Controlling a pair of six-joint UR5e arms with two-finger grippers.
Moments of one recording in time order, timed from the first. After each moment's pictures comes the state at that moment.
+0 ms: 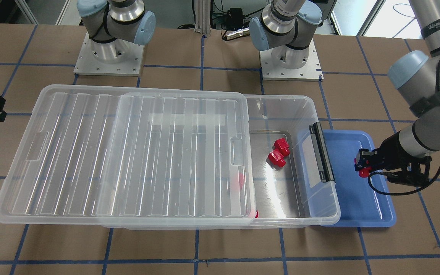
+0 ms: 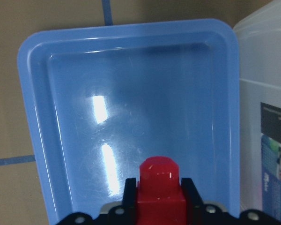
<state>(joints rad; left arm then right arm) -1.15 -1.91 -1.71 -1.22 1.52 0.54 1.21 -1.42 1.41 -1.50 -1.63 -0.33</state>
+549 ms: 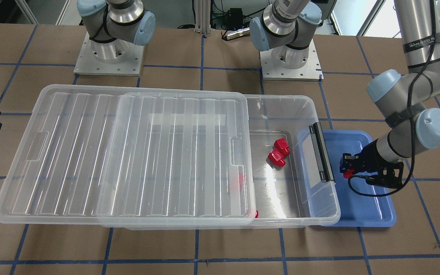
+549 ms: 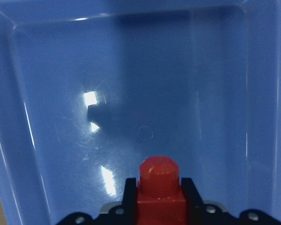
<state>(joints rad) -1.15 -1.94 -1.83 -1.08 1.52 0.55 1.19 -1.38 1.42 -1.55 -1.63 -0.33</state>
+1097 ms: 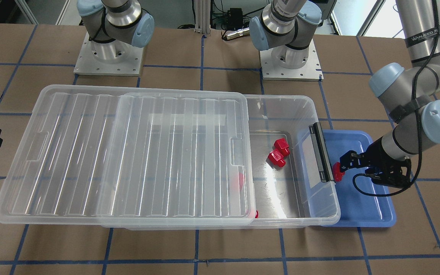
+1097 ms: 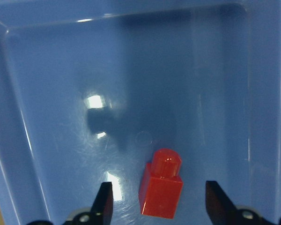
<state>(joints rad) -1.17 -1.90 -1.78 -1.12 1.53 0.55 1.14 -1.34 1.53 -1.70 -1.63 -0.41</state>
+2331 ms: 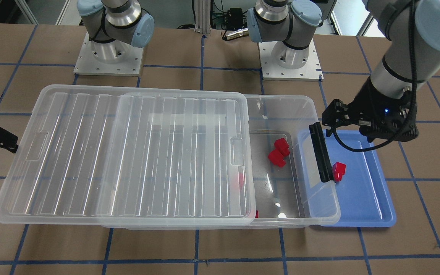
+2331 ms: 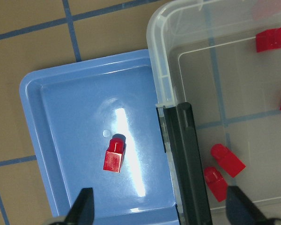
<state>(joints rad) -1.44 -1.69 -1.50 -1.48 1.60 0.30 1.14 -1.33 1.64 -1.80 -1.62 -0.40</state>
